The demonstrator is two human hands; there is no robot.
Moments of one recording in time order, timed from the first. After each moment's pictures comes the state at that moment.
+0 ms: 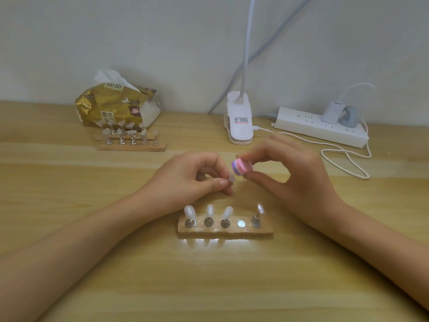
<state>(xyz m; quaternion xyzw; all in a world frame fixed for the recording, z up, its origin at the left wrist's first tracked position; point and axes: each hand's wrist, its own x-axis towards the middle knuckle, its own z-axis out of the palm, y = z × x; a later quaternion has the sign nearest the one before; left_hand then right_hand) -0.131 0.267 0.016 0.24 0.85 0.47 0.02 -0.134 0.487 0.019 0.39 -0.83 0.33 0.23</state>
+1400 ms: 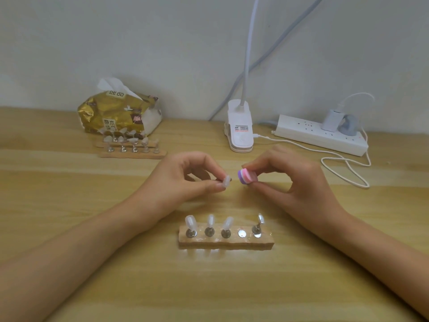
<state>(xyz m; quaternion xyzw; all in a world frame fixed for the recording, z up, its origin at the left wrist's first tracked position) -0.128 0.259 0.020 0.21 0.79 0.58 -0.01 -0.134 0.490 0.021 0.36 -0.84 0.36 0.21</state>
